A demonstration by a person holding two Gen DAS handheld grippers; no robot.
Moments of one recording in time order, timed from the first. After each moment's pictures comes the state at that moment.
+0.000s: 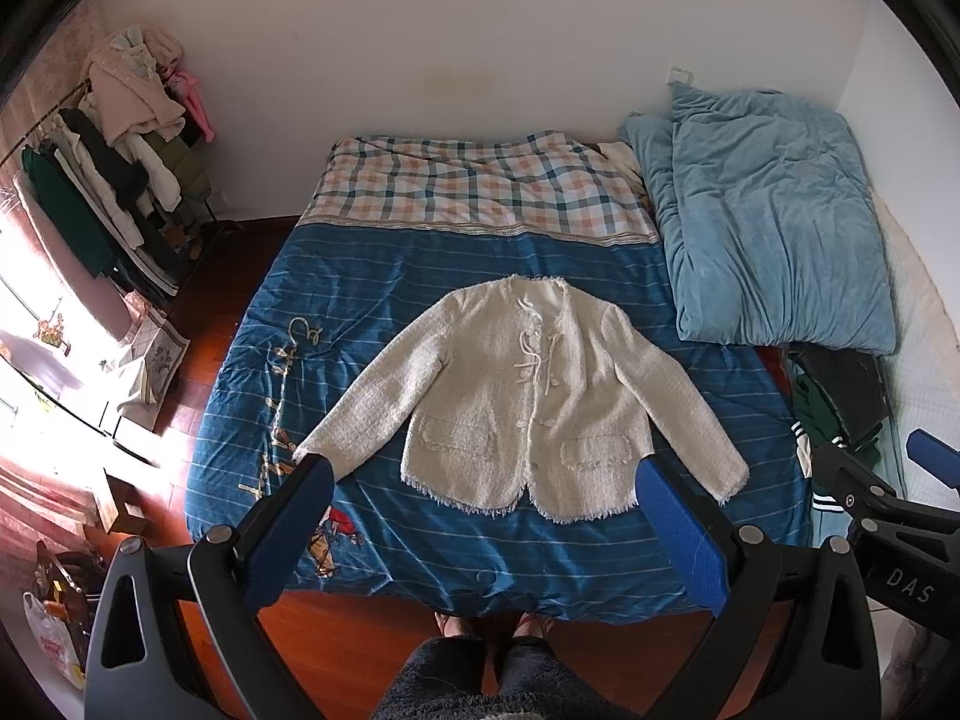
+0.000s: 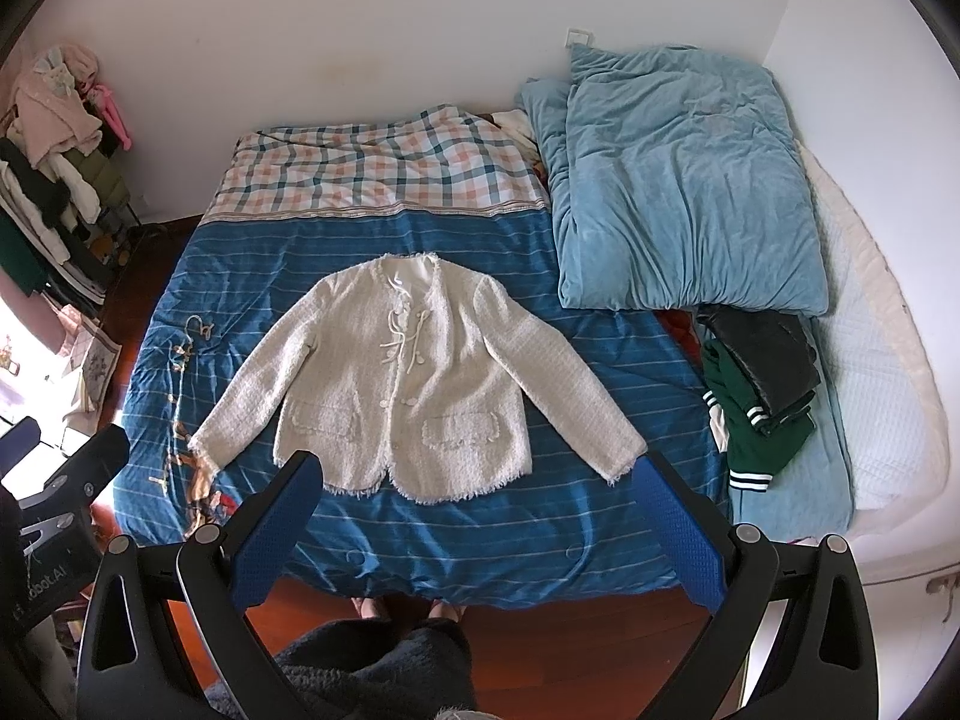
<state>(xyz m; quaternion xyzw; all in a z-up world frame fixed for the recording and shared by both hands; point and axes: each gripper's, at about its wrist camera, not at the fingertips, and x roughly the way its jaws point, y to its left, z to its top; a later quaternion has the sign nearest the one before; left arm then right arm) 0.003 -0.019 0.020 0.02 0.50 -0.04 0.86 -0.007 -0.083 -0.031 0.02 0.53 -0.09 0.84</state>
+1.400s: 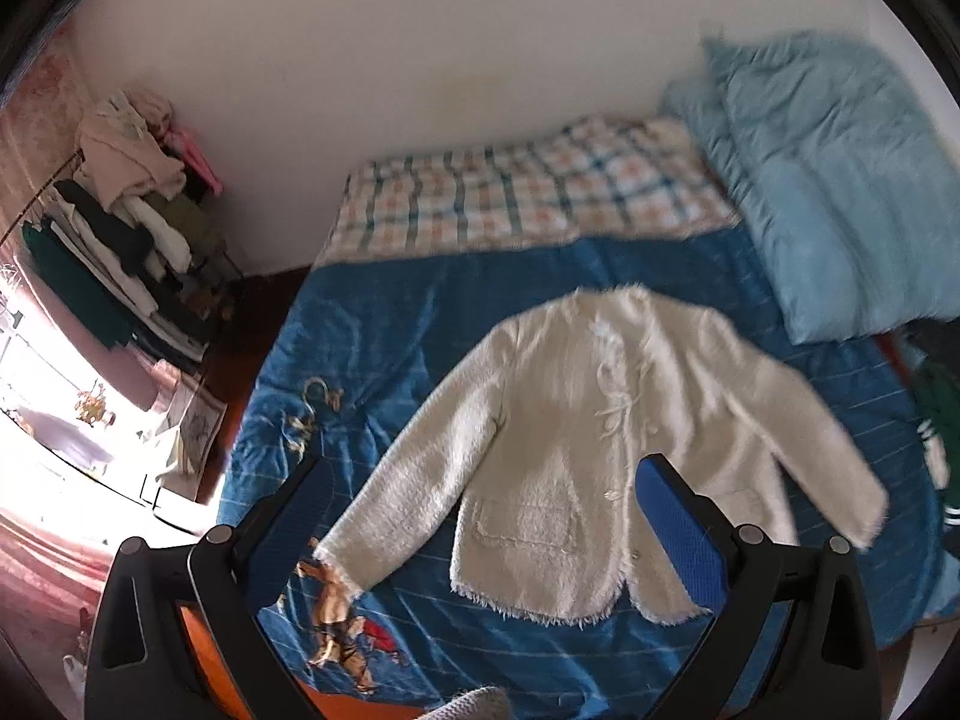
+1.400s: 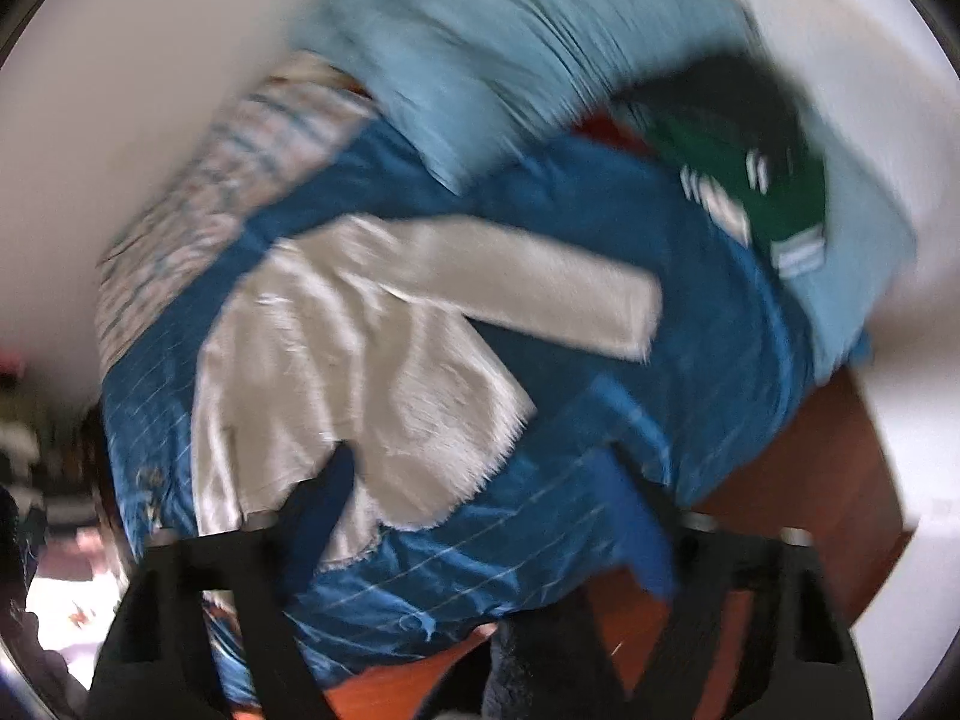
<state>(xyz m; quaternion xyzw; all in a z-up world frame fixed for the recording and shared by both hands) 0.146 -0.038 -0.176 0.12 0.46 0.01 0.88 0.026 -0.249 -0.315 0.34 0.54 -0.26 0.72</state>
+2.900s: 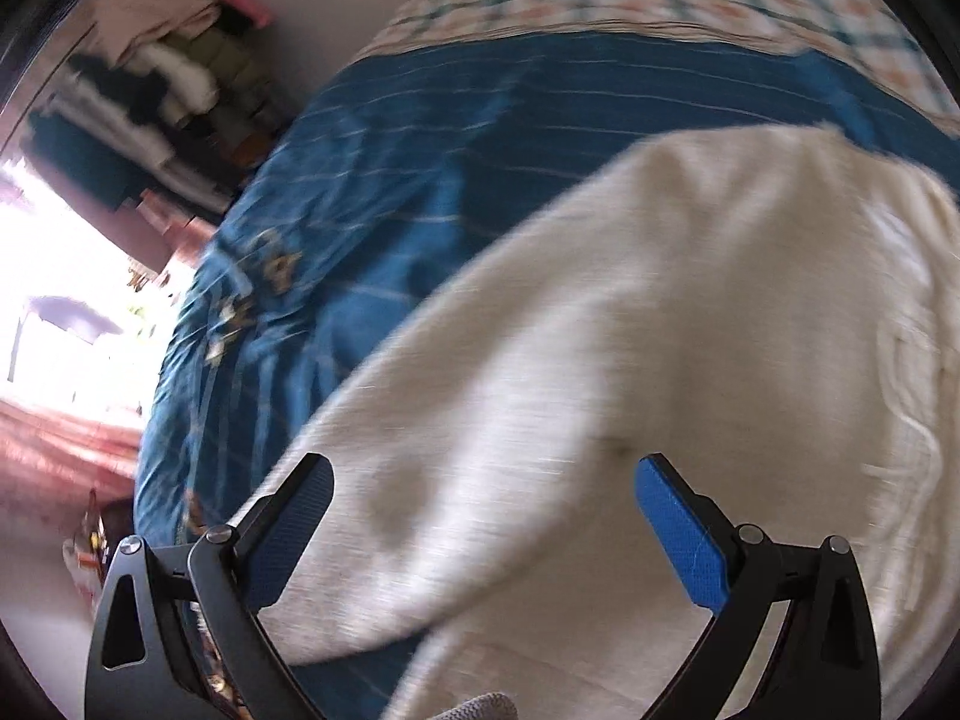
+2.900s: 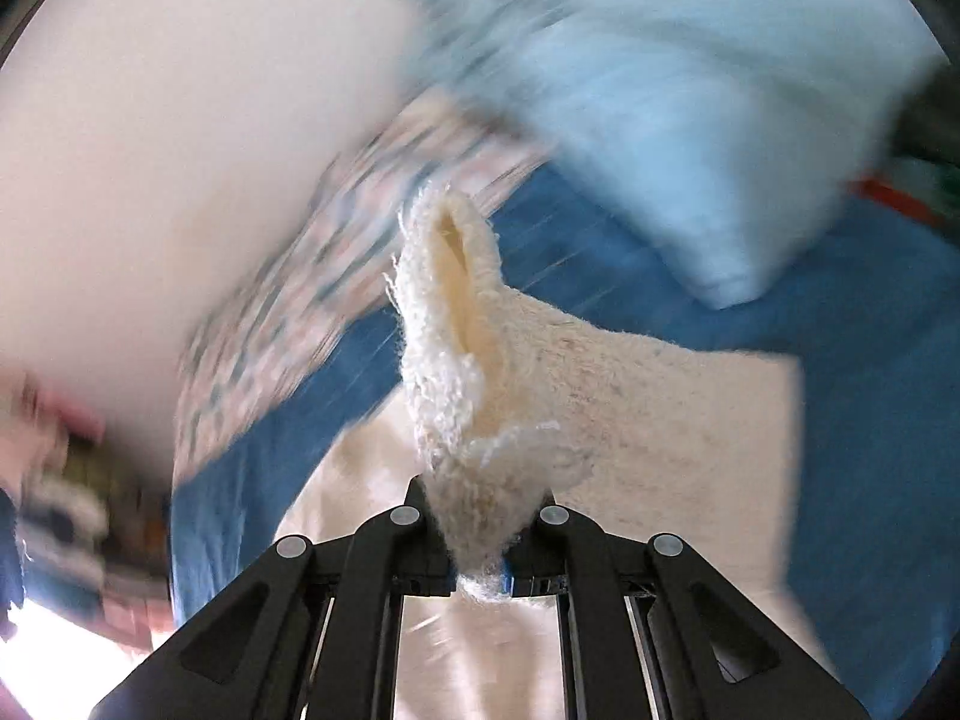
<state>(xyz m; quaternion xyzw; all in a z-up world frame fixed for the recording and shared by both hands) 0.346 0.047 -0.487 0.09 0.57 0.20 0.79 0.419 -0.149 -0.533 0.31 0.43 -0.07 0.84</state>
